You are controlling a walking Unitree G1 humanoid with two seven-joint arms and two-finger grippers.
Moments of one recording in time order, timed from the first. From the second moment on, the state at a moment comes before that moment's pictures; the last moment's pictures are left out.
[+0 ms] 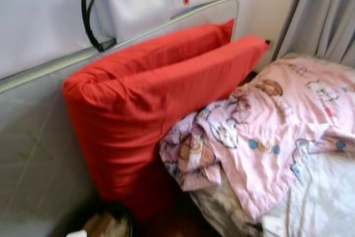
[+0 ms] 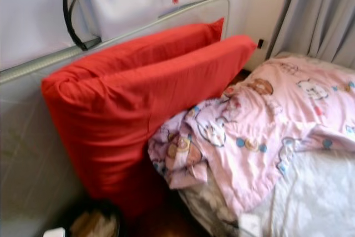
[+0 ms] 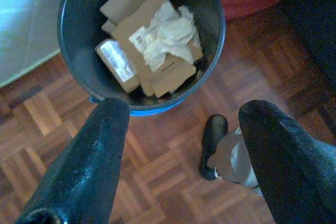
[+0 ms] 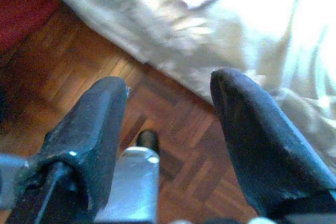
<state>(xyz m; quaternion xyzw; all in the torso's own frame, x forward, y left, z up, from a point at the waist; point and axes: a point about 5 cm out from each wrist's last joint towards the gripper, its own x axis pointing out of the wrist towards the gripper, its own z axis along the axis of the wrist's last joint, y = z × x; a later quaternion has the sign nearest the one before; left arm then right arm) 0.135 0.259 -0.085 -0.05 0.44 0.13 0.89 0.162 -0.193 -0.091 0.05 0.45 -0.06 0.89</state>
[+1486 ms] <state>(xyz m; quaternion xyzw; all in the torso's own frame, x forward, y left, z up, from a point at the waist) 0.276 0.199 0.012 -0.03 0.10 0.03 0.99 0.247 -0.202 -0.037 0.06 0.28 -0.05 0.96</state>
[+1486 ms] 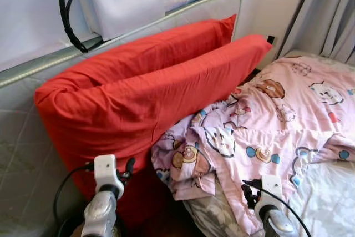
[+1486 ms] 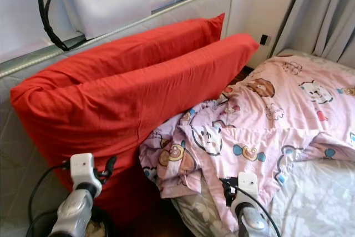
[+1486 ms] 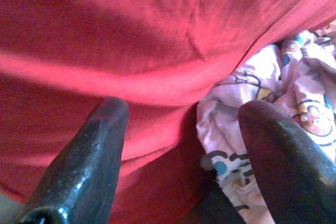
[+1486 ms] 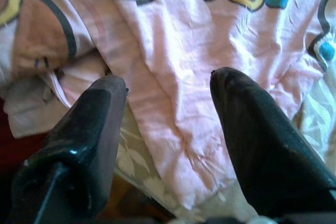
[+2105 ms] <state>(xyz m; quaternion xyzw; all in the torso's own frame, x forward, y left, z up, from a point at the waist) 0.266 0.183 0.037 -0.02 0.02 0.01 1.00 0.260 -0.196 -0.022 0.04 0.21 -0.04 0.98</state>
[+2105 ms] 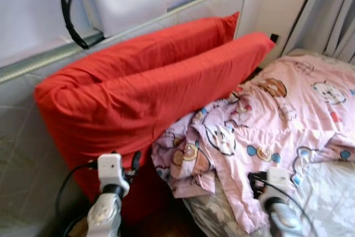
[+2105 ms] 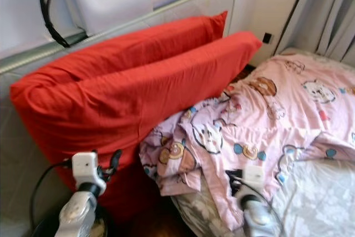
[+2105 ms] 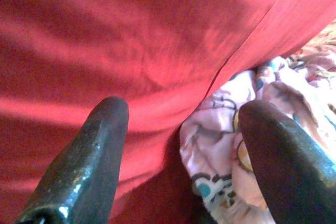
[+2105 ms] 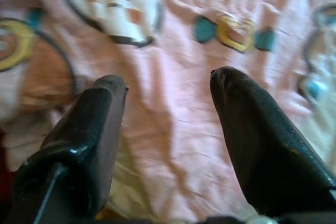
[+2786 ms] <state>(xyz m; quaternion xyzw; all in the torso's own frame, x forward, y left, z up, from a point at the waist) 0.261 0.186 0.039 -0.02 0.04 -0.01 1.00 0.287 -0.183 0.022 0.02 0.06 -0.02 1.00</state>
